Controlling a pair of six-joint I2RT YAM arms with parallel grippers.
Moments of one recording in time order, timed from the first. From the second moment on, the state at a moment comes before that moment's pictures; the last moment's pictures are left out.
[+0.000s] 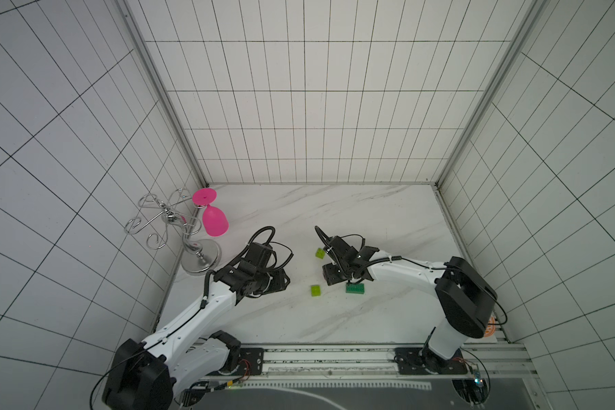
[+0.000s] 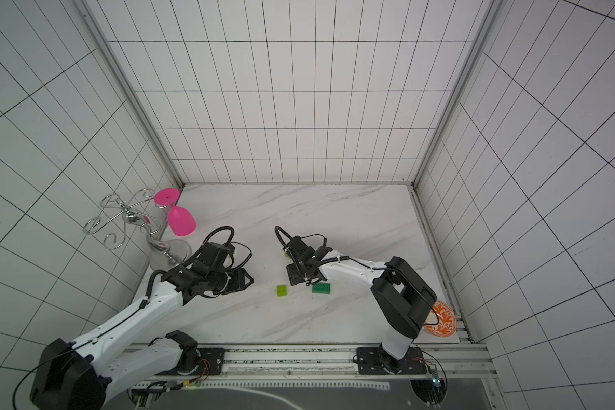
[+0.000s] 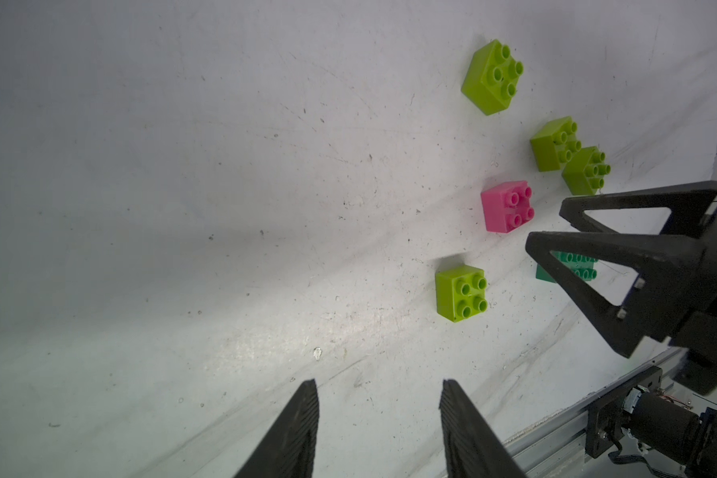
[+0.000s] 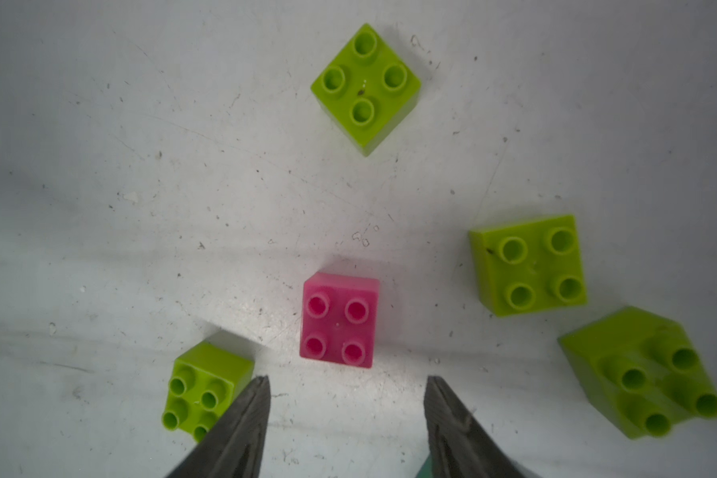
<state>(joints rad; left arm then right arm) -0.46 1.04 0.66 -0.66 0.26 -0.62 0.87 1.71 1.06 -0.49 0.07 0.49</state>
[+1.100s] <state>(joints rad) -0.45 1.07 0.65 -0.64 0.28 -0.60 0.88 1.81 1.14 -0.49 0.07 0.48</state>
